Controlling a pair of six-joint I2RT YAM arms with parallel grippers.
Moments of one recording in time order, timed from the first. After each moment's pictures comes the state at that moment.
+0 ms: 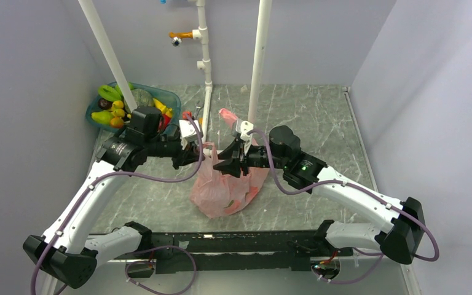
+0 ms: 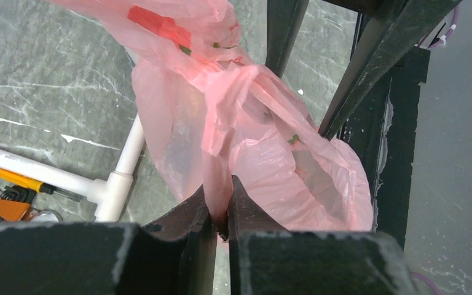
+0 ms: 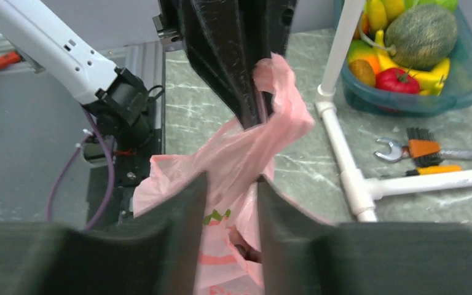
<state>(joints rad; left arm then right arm) -0.43 1.07 1.21 -0.79 0.77 0.47 0.88 1.16 0.96 0.07 -0.54 -0.01</state>
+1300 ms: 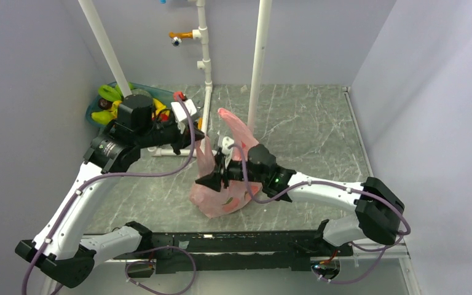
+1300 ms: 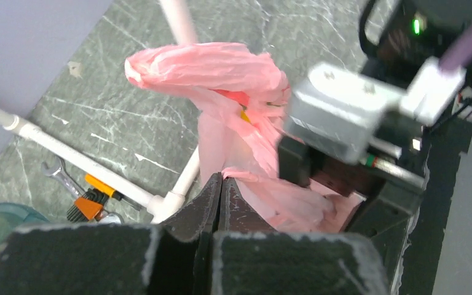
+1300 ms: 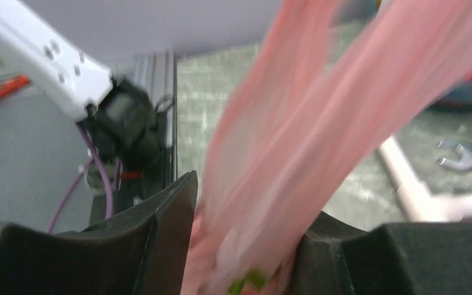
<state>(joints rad) -0.52 1.07 1.38 -0.72 0.56 0.34 1.00 1.37 0.85 0.49 -0.44 0.13</state>
